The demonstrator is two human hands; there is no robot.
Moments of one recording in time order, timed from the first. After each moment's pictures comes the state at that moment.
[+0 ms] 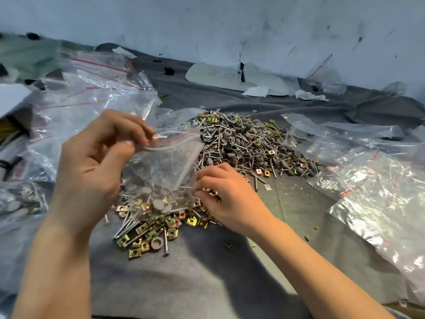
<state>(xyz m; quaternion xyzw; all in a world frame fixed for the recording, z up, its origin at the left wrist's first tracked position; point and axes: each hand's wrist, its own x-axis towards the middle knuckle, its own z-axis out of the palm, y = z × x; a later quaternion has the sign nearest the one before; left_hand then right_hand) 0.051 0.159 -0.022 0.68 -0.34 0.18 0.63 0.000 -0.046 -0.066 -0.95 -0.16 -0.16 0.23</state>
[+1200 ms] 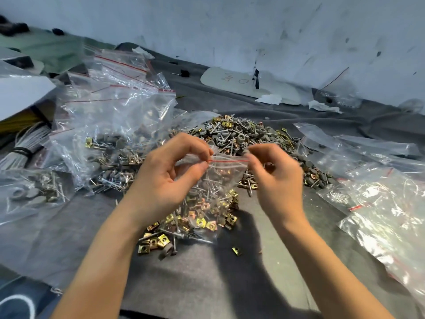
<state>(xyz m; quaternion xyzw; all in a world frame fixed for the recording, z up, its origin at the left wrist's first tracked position) 0.036 0.125 -0.026 0.72 -0.37 0.08 0.58 -0.002 -0.062 -0.038 -0.84 0.04 -0.33 0.43</state>
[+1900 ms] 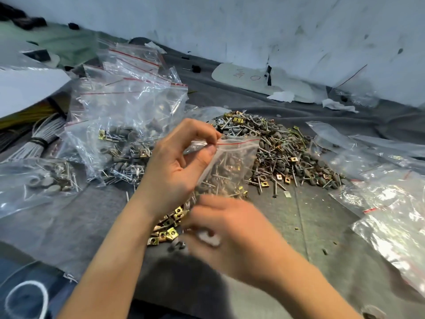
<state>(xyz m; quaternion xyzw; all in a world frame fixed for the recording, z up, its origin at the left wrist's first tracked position) 0.042 0.120 -0.031 0.69 -0.37 0.13 0.61 -0.045 -0.001 -0.033 -0.92 -0.29 -0.13 0.24</state>
